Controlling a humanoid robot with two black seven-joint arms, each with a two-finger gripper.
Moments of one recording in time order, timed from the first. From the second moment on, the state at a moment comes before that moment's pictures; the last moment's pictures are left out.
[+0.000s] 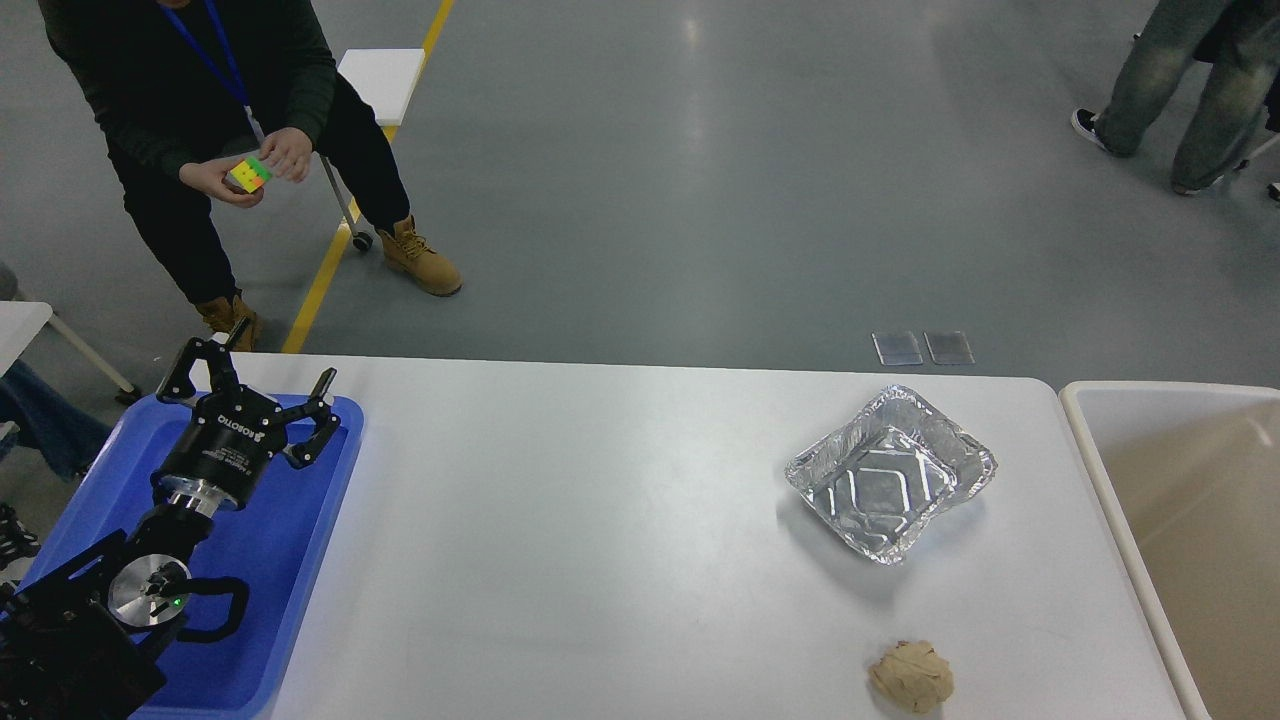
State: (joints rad) left arm -0.51 0.40 -0.77 -0.44 -0.04 -0.79 -0.51; right arm 1.04 -0.80 -0.90 0.28 -0.20 0.31 0.32
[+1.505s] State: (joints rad) left arm -0.51 0.40 -0.77 -0.44 -0.04 -0.79 -0.51; right arm 0.73 -0.68 -0.34 0.36 -0.10 -0.10 0.24
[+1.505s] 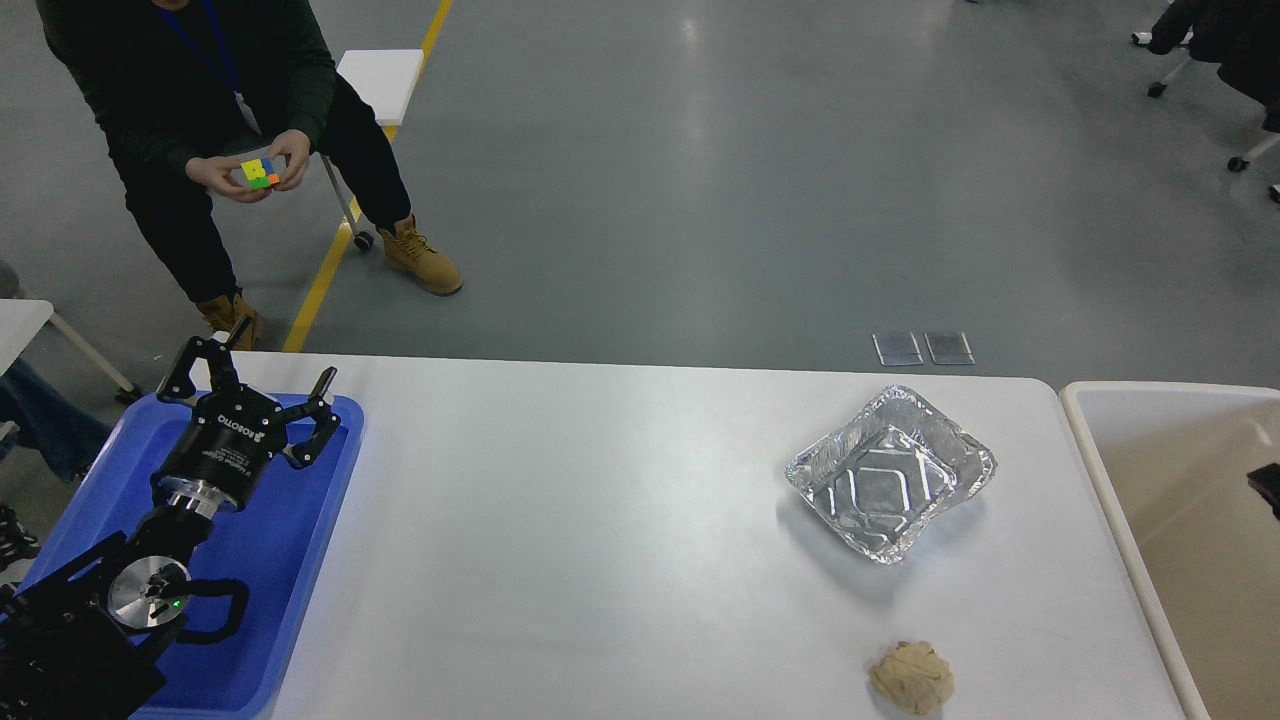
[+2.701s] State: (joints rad) left arm -0.51 0.40 -0.77 -0.44 -0.04 -0.79 -0.51; right arm 1.53 -0.96 -0.53 0.81 -0.13 0.04 0.24
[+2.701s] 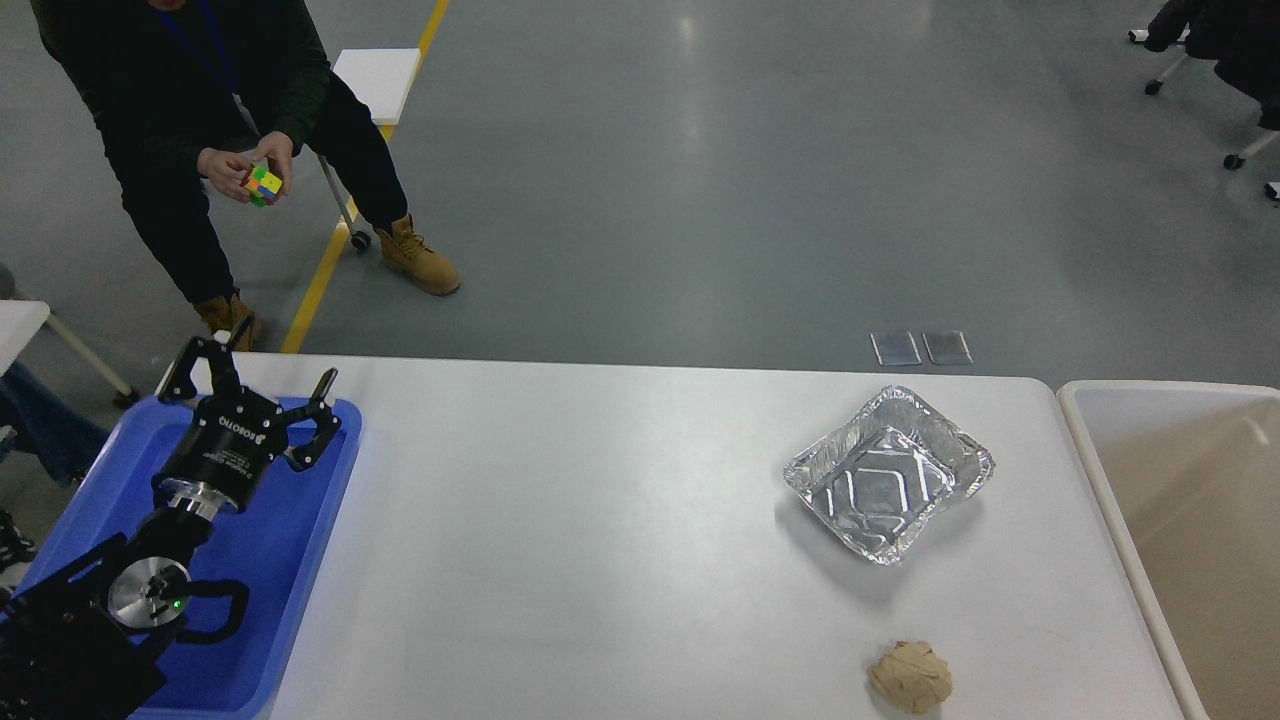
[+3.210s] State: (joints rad) left arm -0.51 0.40 -0.77 -0.44 -0.04 -0.79 -0.51; right arm 1.99 -0.70 -1.20 1.03 -0.19 0.30 0.25
